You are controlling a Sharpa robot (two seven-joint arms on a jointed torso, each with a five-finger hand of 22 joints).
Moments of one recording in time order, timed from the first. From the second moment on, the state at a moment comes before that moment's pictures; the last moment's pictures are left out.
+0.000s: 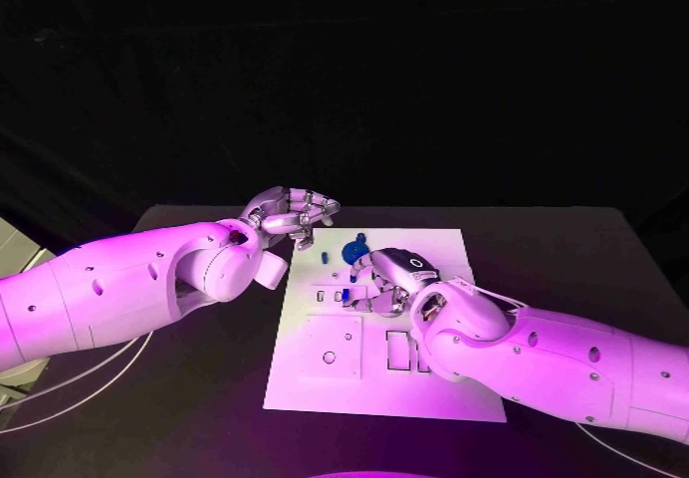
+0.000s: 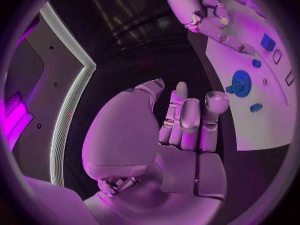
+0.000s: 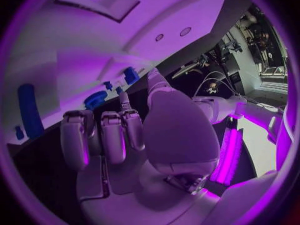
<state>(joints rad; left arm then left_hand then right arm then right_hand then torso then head) 1.19 -0.91 0.00 1.51 -0.21 -0.26 0.24 1.40 -0.20 0.39 0.28 0.18 0.79 0.18 0.42 0.36 0.99 0.10 0.71 0.47 1.37 0.03 1.33 1.20 0.13 1.17 0.13 1.29 0.96 1.17 -0.51 -0.17 1.50 -1.53 -0.54 -0.34 1.34 -0.19 0.00 0.30 0.14 0.84 0.17 0.16 0.35 1.46 0.09 1.44 1.31 1.47 0.01 1.54 1.31 0.01 1.47 0.11 1.47 1.31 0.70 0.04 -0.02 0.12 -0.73</state>
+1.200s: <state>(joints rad) 1.25 -0.76 0.00 1.44 -1.01 0.12 -0.49 1.17 -0.11 0.20 0.30 0.18 0.84 0.11 0.62 0.57 1.15 0.03 1.14 0.86 1.47 -0.02 1.50 1.31 0.10 1.31 0.08 1.40 1.17 1.38 -0.92 -0.16 1.60 -0.83 -0.51 0.09 1.46 -0.12 0.02 0.29 0.17 0.89 0.15 0.24 0.38 1.36 0.07 1.34 1.31 1.47 0.00 1.48 1.31 0.06 1.43 0.10 1.28 1.31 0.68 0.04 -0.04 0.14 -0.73</state>
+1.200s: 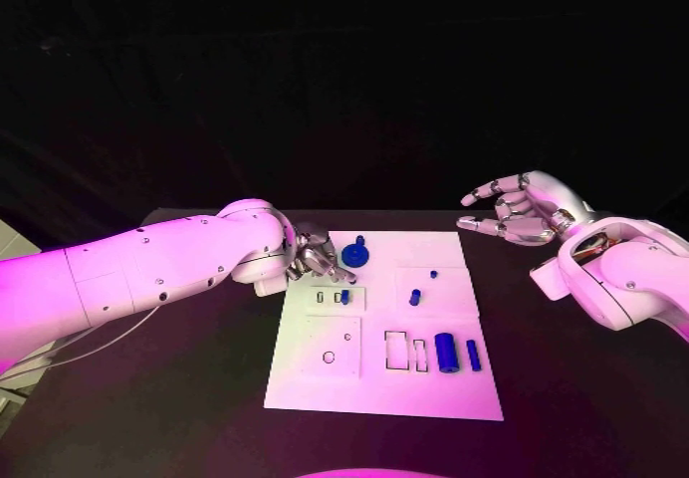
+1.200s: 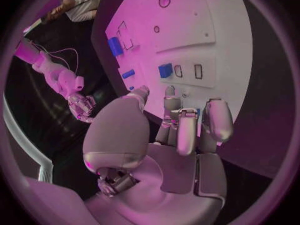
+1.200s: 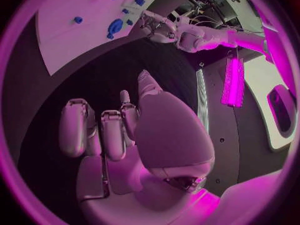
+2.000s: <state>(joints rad) 1.26 -0.69 -0.03 1.39 -1.05 0.23 -0.57 1.15 -0.10 0.19 0.29 0.18 0.84 0.11 0.62 0.58 1.15 0.04 1.14 0.85 1.47 -0.02 1.50 1.31 0.10 1.31 0.08 1.41 1.18 1.38 -0.91 -0.16 1.57 -0.82 -0.51 0.09 1.46 -0.12 0.02 0.29 0.17 0.87 0.16 0.25 0.38 1.34 0.07 1.32 1.31 1.47 0.00 1.46 1.31 0.06 1.42 0.10 1.23 1.31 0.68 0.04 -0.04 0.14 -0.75</state>
